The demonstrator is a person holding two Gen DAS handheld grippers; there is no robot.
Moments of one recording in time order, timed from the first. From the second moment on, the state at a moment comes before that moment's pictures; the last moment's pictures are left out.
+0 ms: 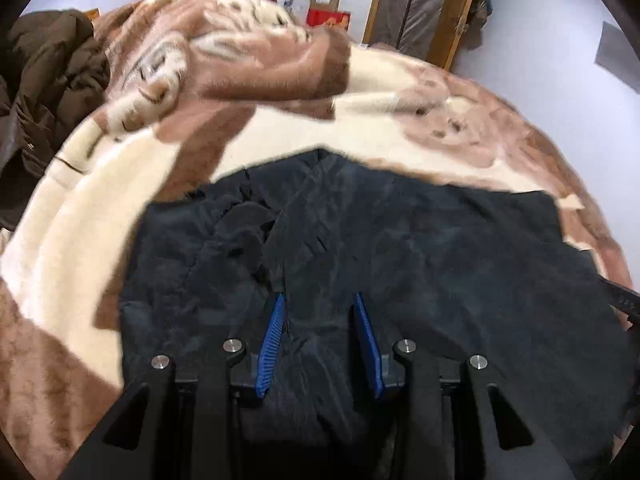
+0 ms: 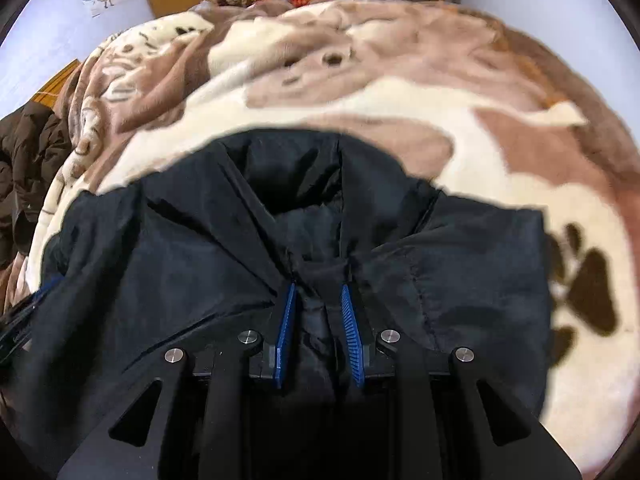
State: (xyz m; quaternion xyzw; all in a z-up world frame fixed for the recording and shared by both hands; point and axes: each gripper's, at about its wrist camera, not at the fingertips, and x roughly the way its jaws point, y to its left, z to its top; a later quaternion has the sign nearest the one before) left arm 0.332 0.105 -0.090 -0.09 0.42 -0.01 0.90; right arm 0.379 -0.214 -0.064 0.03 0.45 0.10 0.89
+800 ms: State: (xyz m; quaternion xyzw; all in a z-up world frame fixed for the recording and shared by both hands) left arm 0.244 0.044 -0.108 -0.08 0.46 -0.10 0.88; right arm 0.272 -0.157 -0.087 0.01 0.47 0.19 0.86
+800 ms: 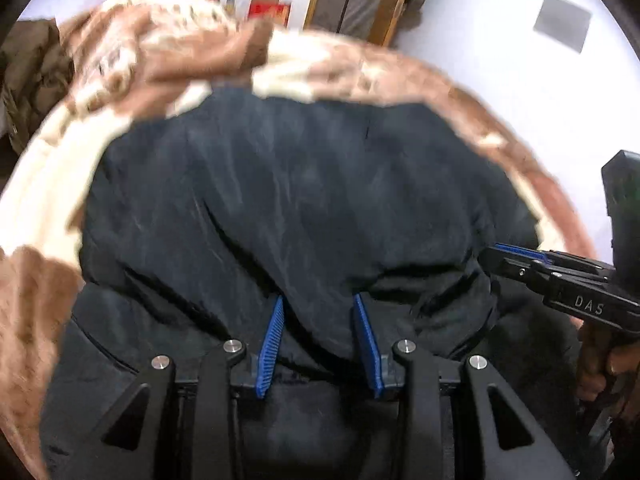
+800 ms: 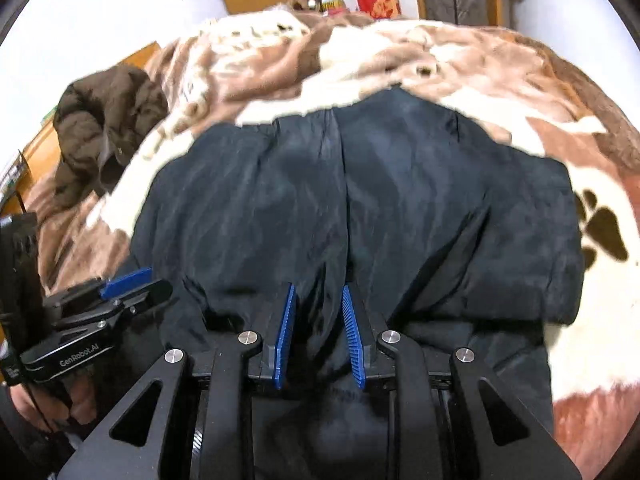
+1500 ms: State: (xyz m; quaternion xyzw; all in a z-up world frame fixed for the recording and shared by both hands) left arm 0.265 0.029 -0.142 -0.06 0.47 -0.07 0.88; right arm 0.292 -0.145 -0.141 -0.01 0.48 0.17 0.86
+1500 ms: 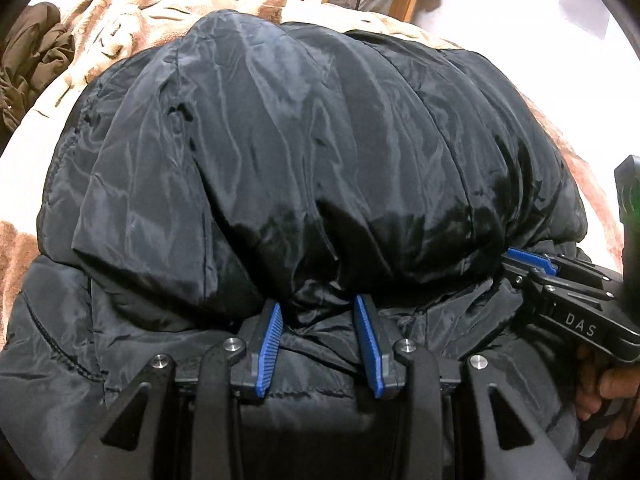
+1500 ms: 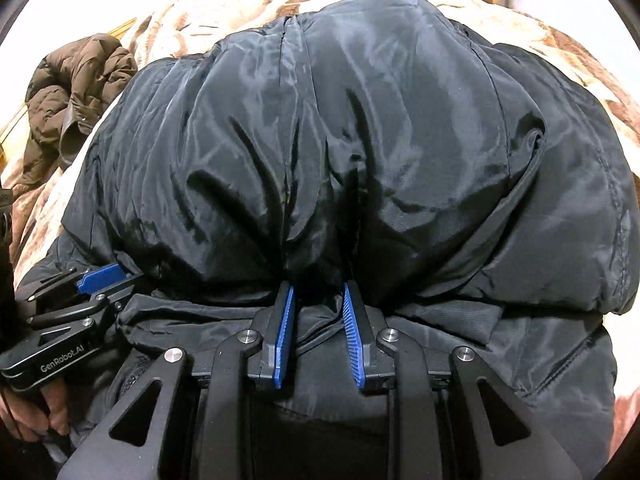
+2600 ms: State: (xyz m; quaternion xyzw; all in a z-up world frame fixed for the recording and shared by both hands) left arm 0.046 0.050 -0.035 -0.05 0.42 -0.05 0.91; right arm 0.061 -0.227 -0.043 0.00 0.43 0.13 0.89
